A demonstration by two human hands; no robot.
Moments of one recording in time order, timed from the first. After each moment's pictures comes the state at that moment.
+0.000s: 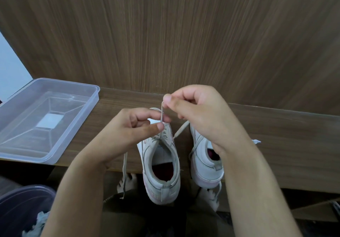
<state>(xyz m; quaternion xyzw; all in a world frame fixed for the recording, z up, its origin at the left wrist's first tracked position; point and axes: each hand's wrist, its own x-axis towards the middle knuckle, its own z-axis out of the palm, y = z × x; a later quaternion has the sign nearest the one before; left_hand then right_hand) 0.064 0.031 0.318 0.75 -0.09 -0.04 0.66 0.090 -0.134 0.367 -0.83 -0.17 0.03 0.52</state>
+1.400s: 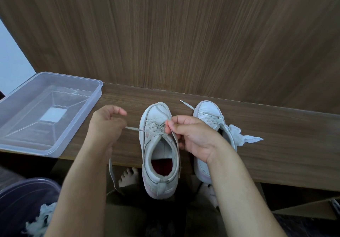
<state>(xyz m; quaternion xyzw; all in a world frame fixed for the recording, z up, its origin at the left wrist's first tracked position) 0.077 0.056 0.279 0.75 0.27 0.09 0.60 0.109 -0.131 0.290 -0.69 -0.03 0.30 0.66</state>
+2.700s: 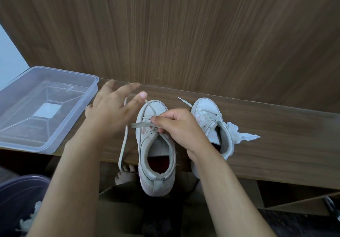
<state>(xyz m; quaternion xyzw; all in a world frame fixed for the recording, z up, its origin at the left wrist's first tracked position) 0.094 0.060 0.292 0.93 0.10 0.06 0.34 0.105 -0.111 0.288 -0.83 -0.11 0.14 0.53</state>
